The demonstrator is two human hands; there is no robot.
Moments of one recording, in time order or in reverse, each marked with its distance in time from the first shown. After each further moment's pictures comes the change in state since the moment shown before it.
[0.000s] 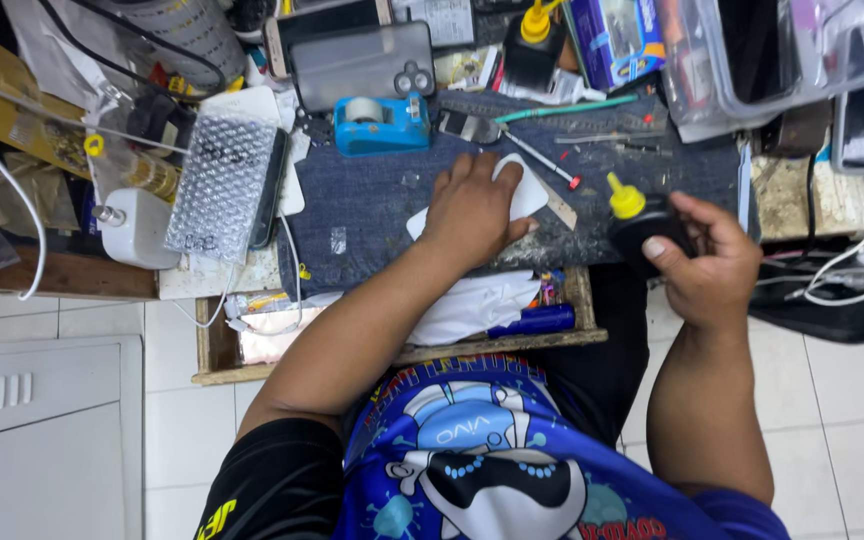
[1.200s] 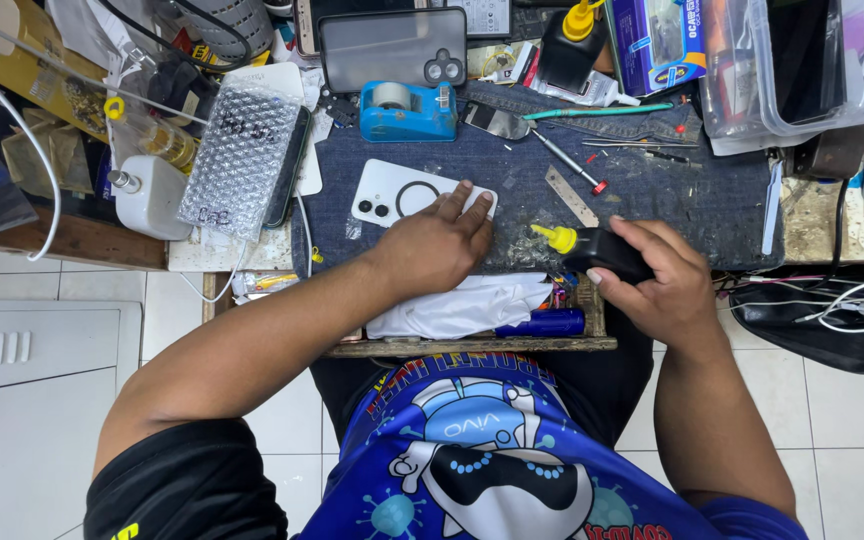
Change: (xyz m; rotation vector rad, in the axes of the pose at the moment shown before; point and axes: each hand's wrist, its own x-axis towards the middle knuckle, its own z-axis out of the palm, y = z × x) left_hand -0.051 -0.066 0.001 0.295 0.020 0.547; right_hand 0.015 -0.057 0.064 -0.689 -0.335 -0.280
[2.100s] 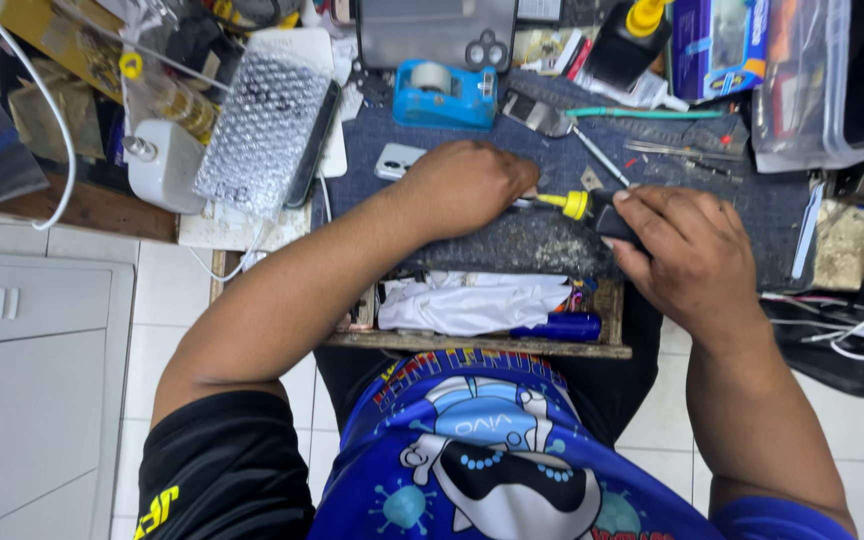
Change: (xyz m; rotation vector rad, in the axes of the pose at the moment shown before) left_hand 0.032 -0.042 -0.035 -0.304 0.069 -0.120; right_hand 0.060 -0.041 -0.006 -0.539 -0.131 -0.282
